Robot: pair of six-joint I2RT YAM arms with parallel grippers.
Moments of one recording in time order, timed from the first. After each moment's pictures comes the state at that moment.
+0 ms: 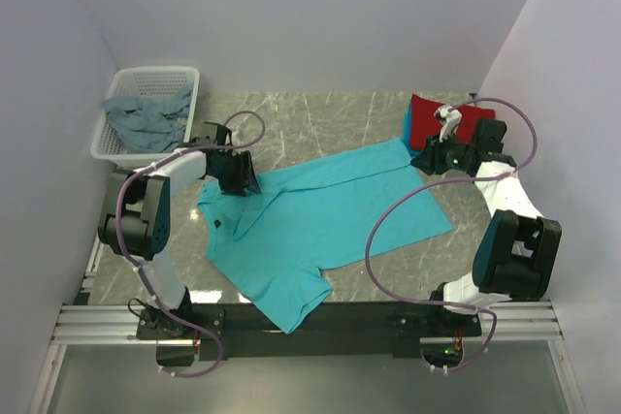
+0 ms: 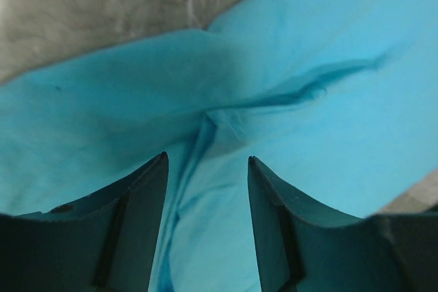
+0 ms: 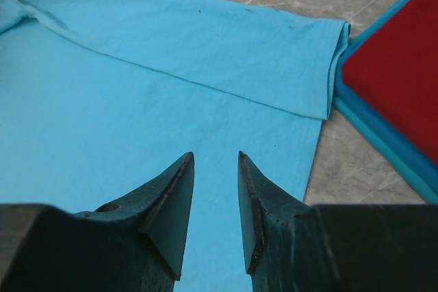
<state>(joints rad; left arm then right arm) -0.19 1.77 1.11 -0.45 0.38 -0.35 -0.24 1.48 1.02 -0.34 -0.81 -0.42</state>
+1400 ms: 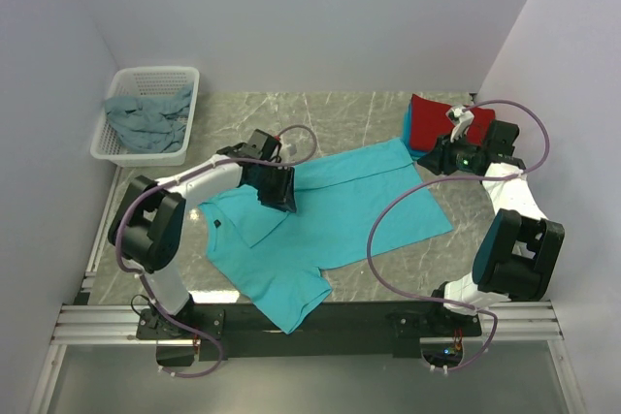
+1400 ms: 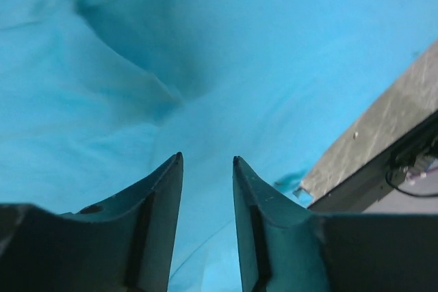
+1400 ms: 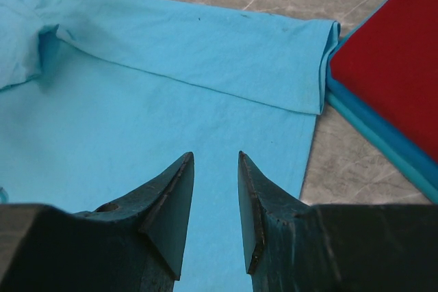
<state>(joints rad) -0.51 1.74 1.17 -0.54 0.38 -0.36 -0.32 1.48 1.02 -0.34 -0.90 -0.40</state>
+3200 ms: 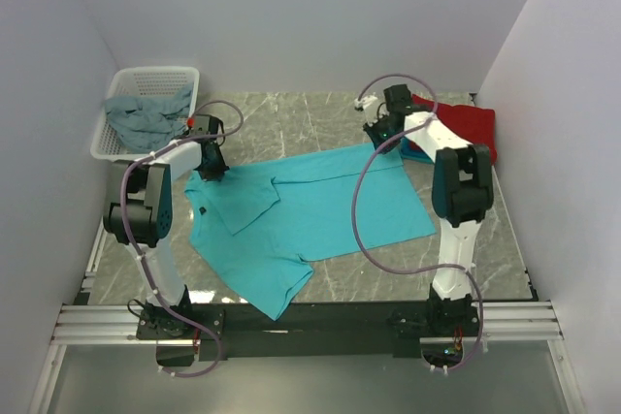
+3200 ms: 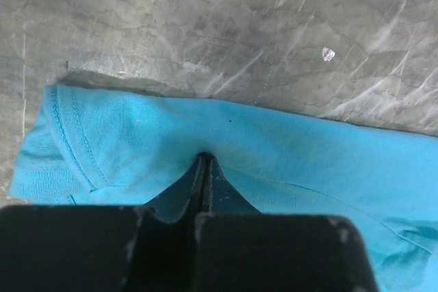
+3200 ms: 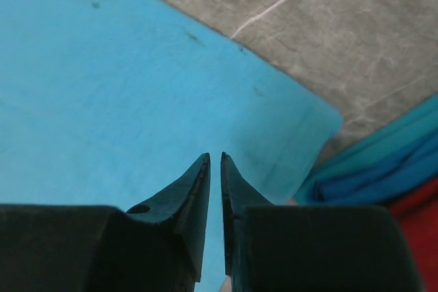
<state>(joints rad) -0.12 1.88 1.22 -0.43 -0.15 -0.49 0.15 2.05 1.62 -0.60 -0.24 -0.52</state>
